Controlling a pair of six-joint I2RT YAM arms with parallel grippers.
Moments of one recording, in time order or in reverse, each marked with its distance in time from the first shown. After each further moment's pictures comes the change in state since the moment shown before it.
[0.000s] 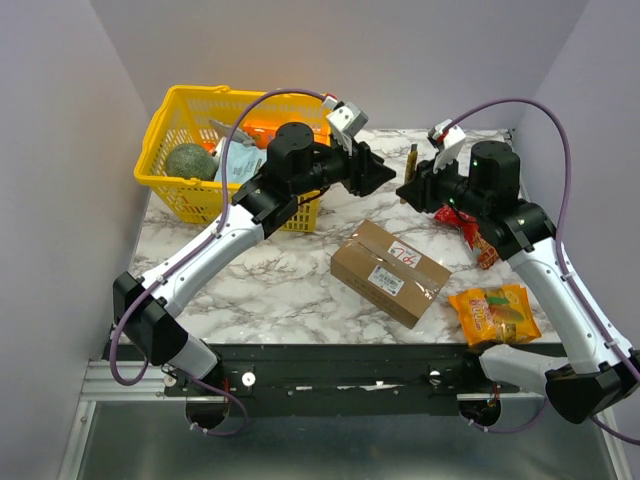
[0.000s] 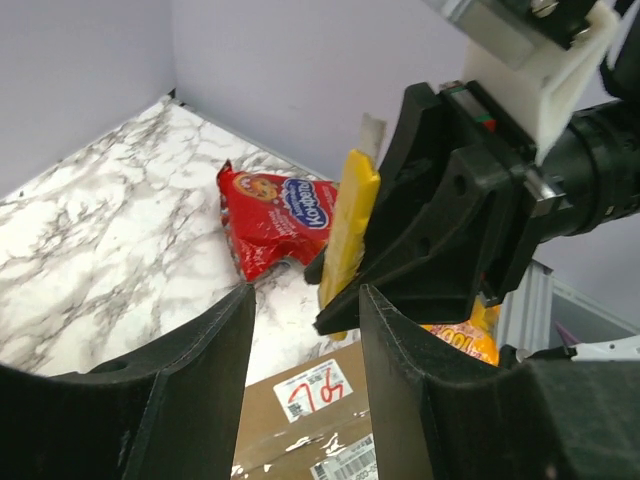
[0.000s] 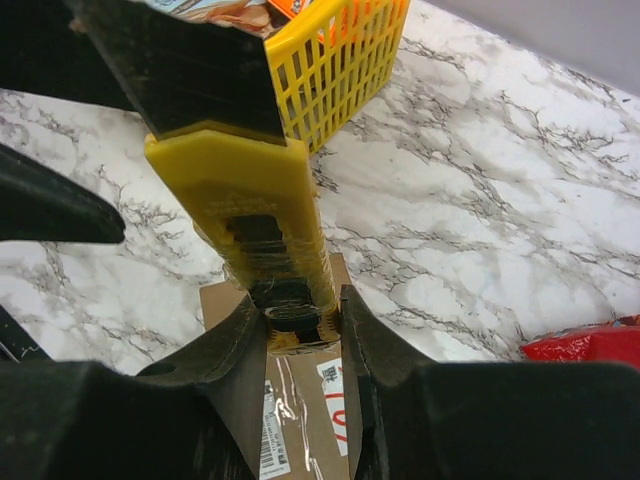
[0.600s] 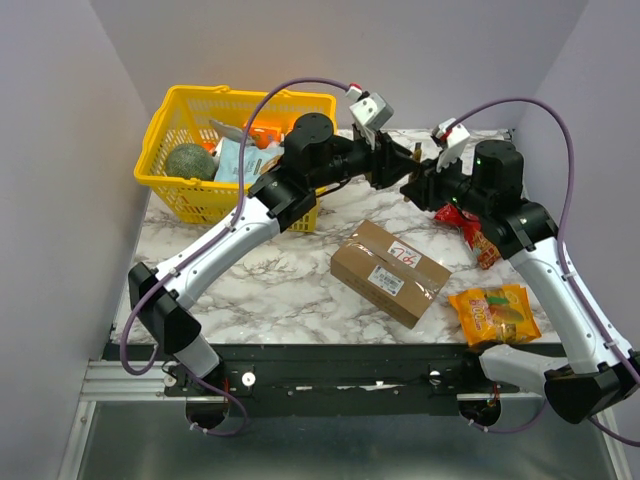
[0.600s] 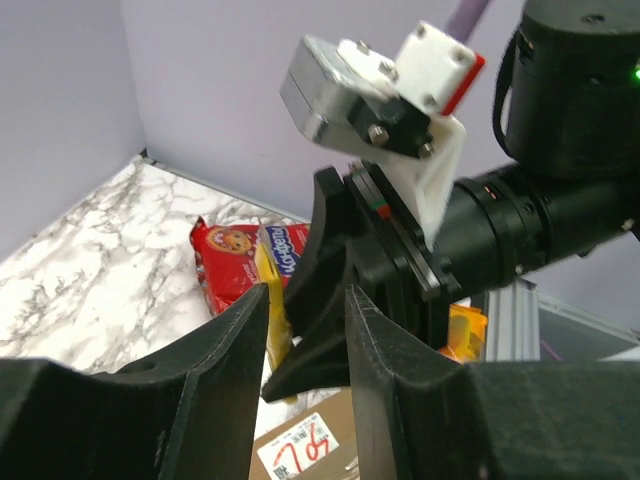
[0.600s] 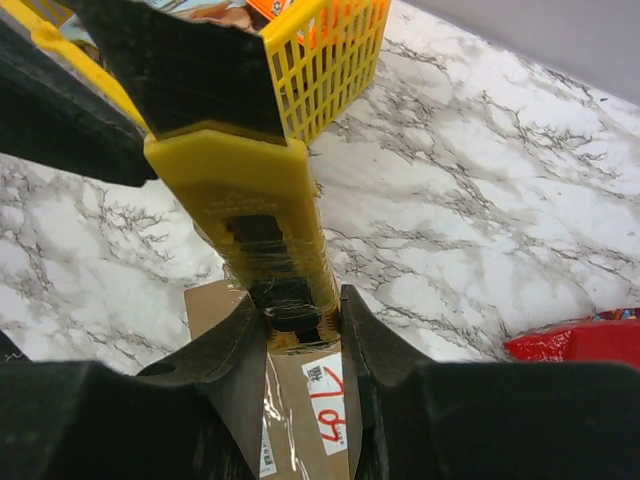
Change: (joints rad) left arm -0.078 0.090 0.158 0.011 0.017 0.022; right arm -0.018 0.000 0.000 0.000 0.000 -0.016
